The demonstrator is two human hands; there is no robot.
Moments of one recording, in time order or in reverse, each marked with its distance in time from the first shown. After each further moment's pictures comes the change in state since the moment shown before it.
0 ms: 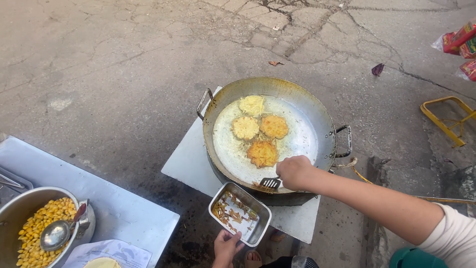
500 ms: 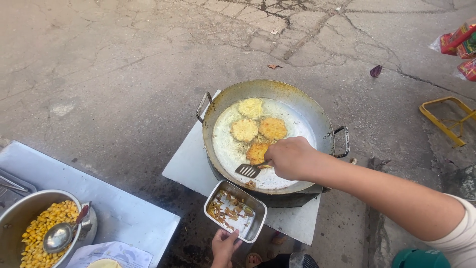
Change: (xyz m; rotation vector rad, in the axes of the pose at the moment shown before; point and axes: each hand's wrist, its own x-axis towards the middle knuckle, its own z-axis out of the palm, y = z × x) left_hand -0.003 0.008 -0.001 -0.057 0.017 0.067; right_hand -0.092 -0.005 -0.090 0.144 0.231 -0.071
